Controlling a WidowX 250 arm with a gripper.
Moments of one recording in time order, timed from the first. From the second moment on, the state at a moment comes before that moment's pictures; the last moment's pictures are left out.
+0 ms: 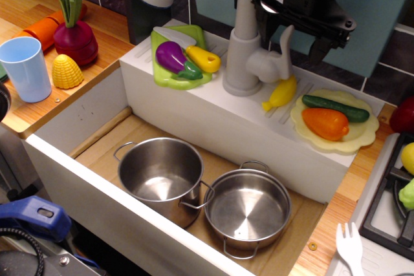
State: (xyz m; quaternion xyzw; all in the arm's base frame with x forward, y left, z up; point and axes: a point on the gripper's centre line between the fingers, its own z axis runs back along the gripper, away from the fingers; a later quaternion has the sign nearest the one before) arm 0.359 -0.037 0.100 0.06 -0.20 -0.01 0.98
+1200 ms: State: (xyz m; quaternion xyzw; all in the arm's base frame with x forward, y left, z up) arm 0.354 -0.034 0.091 0.05 -0.18 0.03 0.98
